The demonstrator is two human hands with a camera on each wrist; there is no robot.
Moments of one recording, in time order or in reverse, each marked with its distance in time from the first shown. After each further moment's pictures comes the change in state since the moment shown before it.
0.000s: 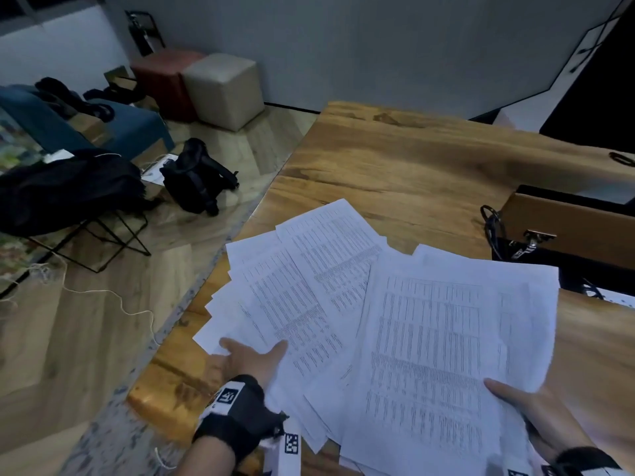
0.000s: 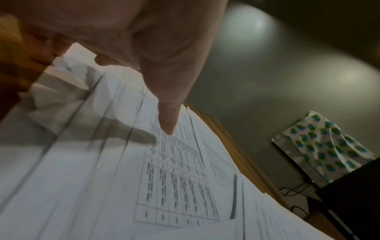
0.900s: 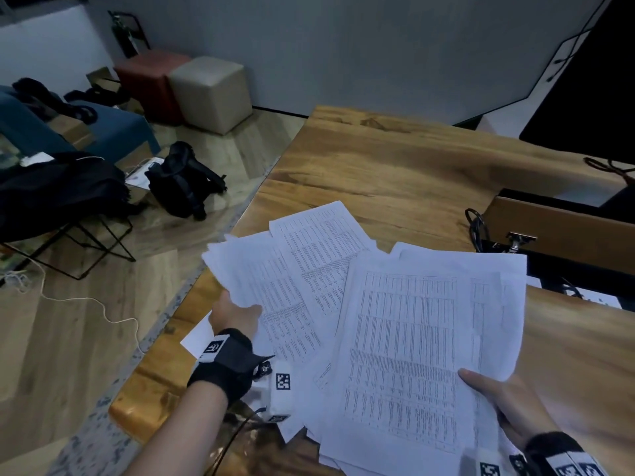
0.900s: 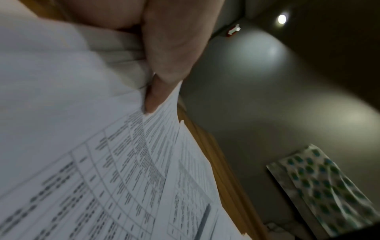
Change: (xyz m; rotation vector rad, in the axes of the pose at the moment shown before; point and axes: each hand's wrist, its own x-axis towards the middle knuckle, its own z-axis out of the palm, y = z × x) left_hand 0.031 0.058 -0.020 -0.425 0.147 0.290; right_hand 0.006 -0.002 0.013 -0.090 0.034 -0.041
